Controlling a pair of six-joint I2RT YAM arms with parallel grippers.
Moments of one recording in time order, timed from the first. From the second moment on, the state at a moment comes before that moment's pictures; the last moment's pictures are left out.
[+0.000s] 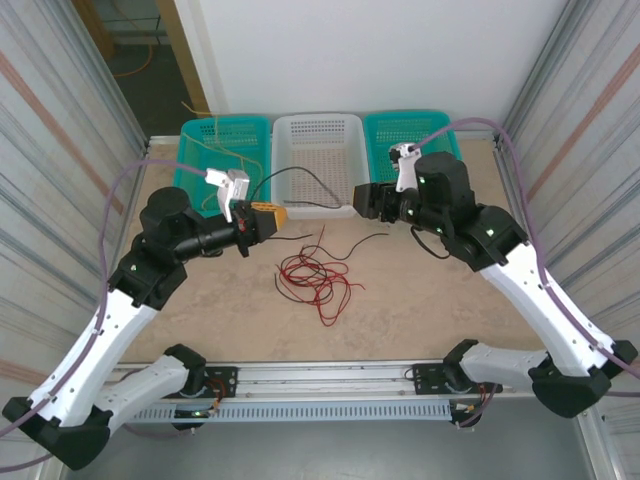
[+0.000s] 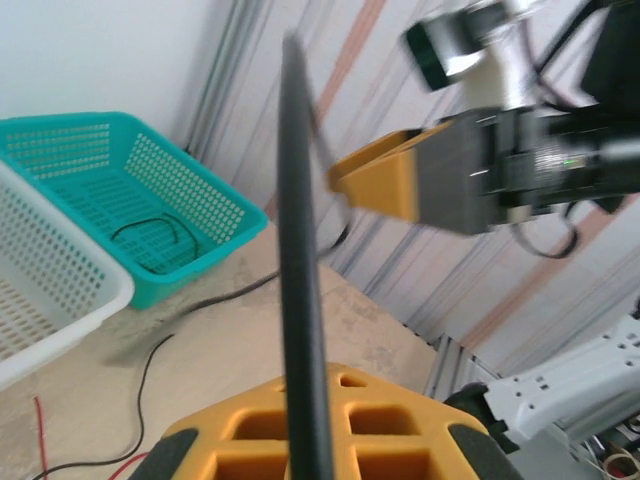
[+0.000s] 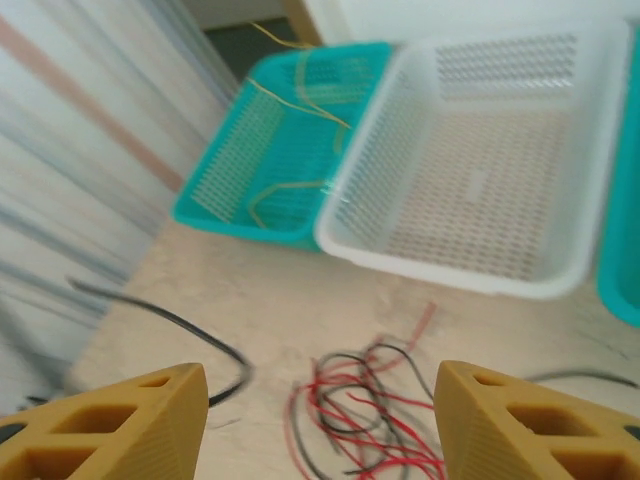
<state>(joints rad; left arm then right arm) -0.52 0.89 1.08 -0.32 0.61 -0.36 0.67 1.16 1.44 -0.77 -0.01 0.47</state>
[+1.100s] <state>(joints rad) -0.50 0.97 1.17 -0.38 0.77 -0.34 0.82 1.24 1.64 -0.77 -0.15 0.32</state>
